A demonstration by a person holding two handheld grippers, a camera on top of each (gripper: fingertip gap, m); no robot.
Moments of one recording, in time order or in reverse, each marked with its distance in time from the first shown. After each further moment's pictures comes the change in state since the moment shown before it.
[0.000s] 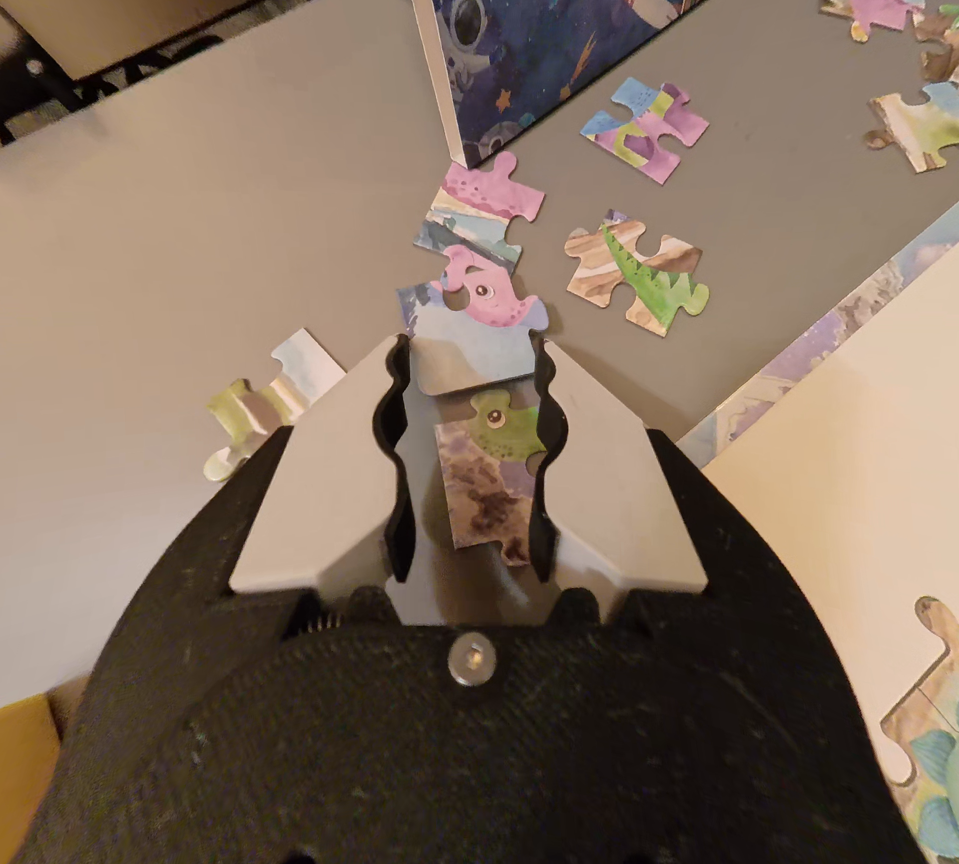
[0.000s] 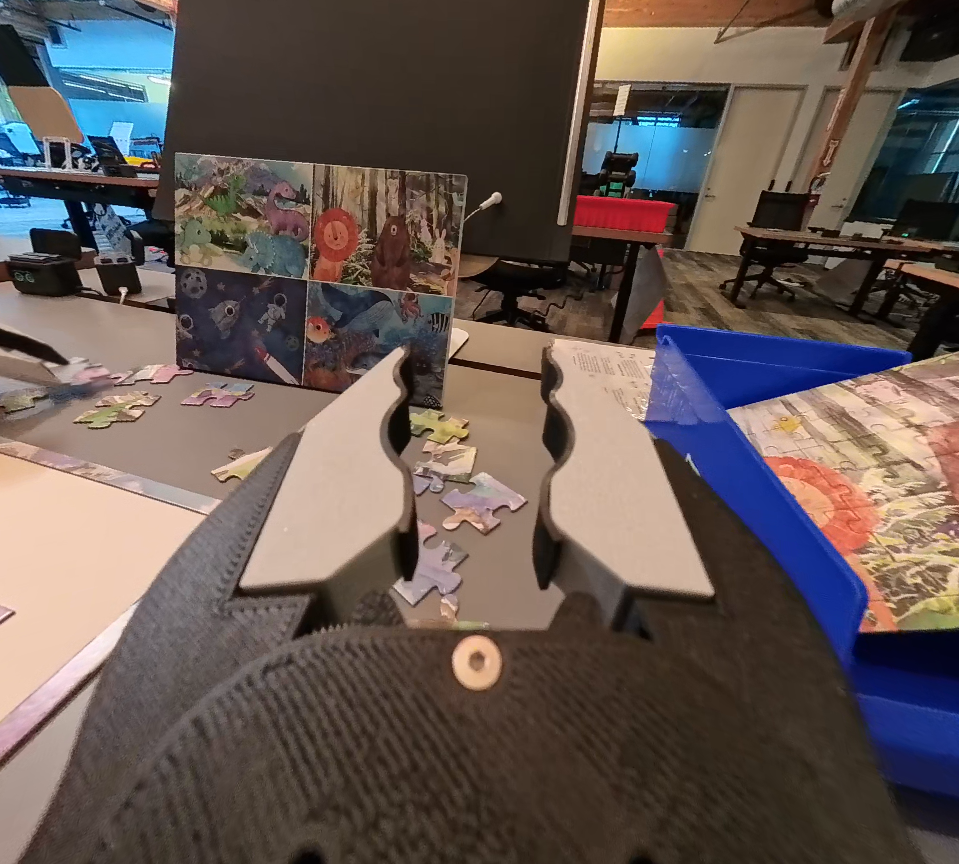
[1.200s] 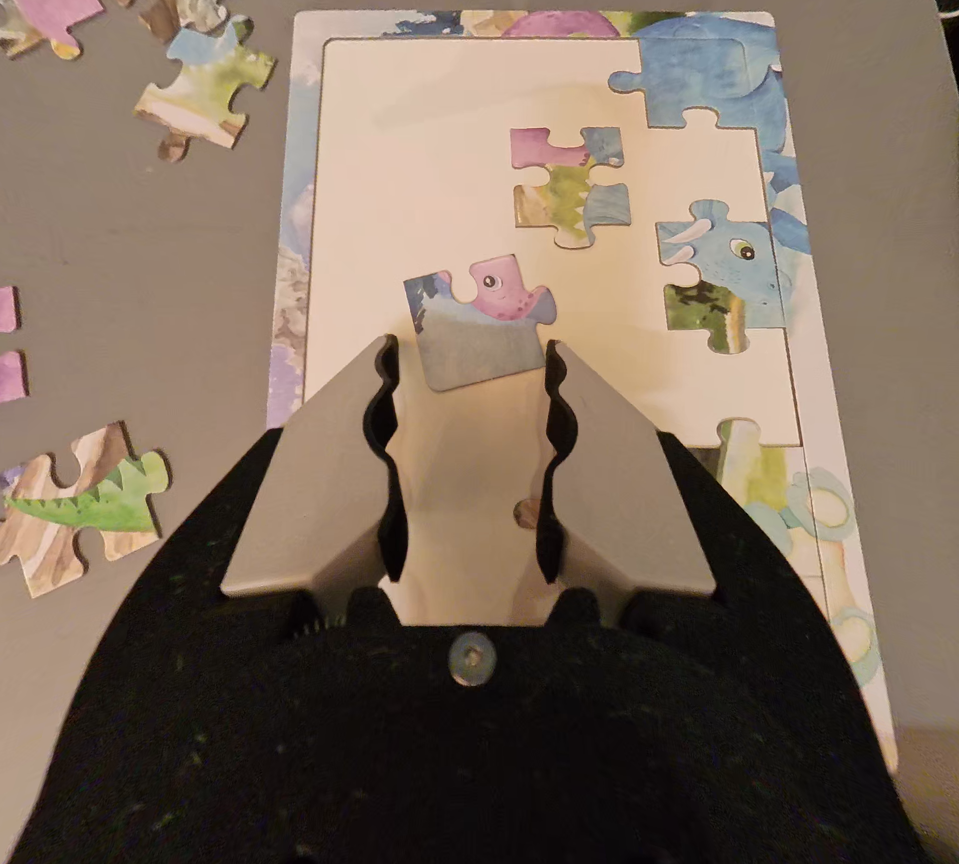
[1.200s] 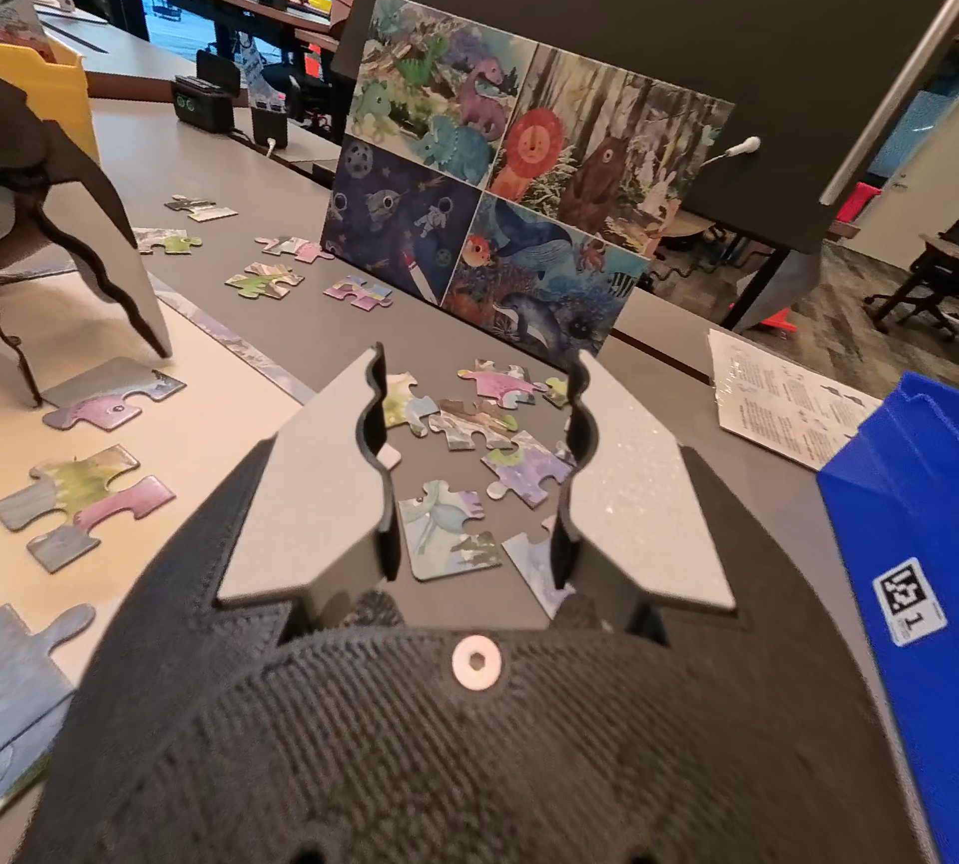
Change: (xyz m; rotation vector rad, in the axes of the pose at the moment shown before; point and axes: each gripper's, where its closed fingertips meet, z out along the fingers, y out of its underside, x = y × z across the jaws) left arm 0.204 0.039 -0.025 -0.104 0.663 0.663; right arm -0.108 0.037 0.025 -0.175 -0.288 -0.180
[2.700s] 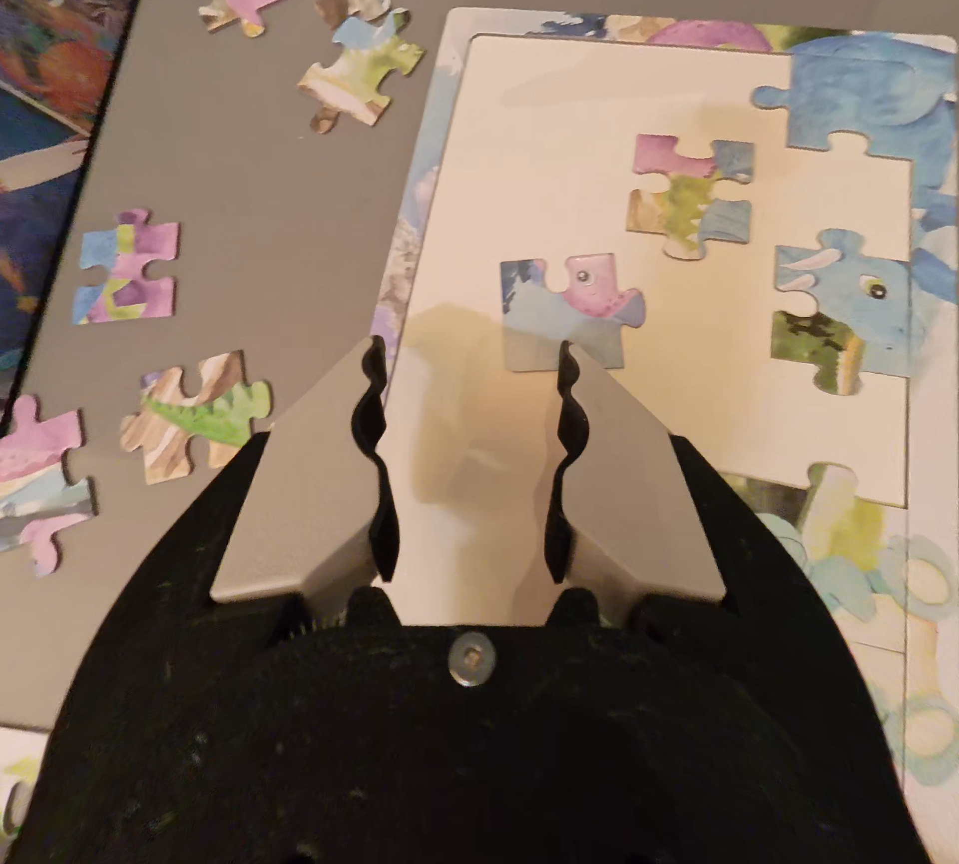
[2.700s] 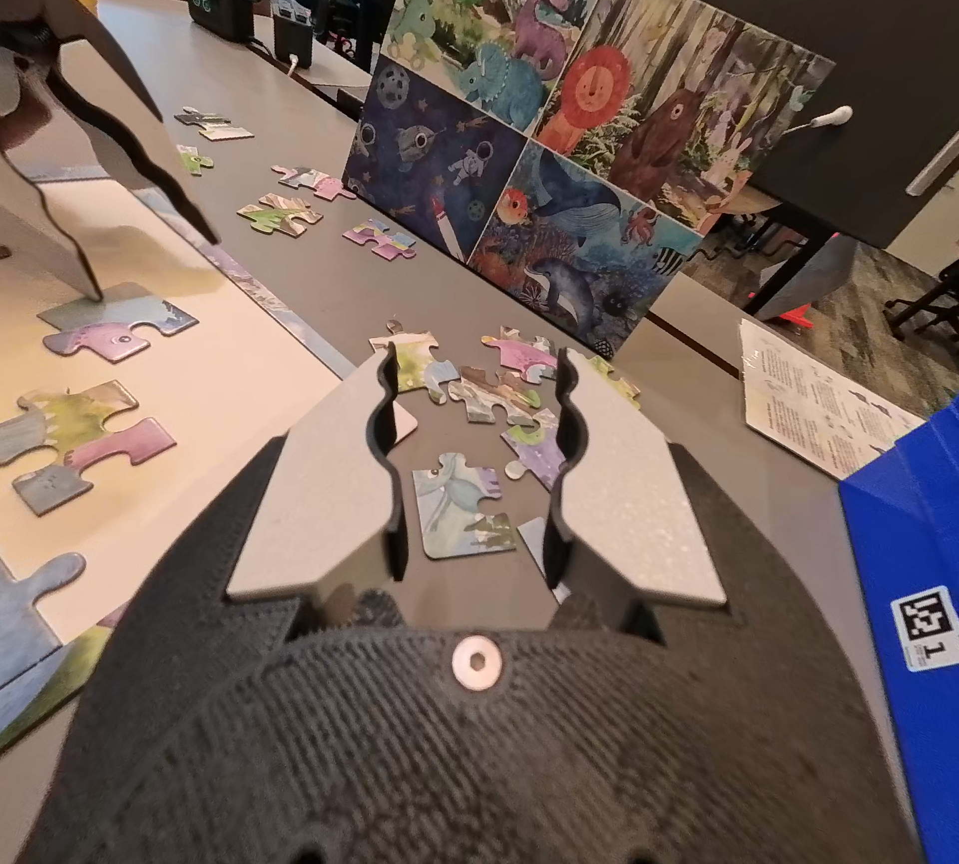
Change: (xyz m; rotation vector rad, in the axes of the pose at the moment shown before) left arm -0.034 0.004 -0.011 0.010 -0.215 -0.085; right arm -0.018 0.021 0.010 -0.093 -0.062 -0.089
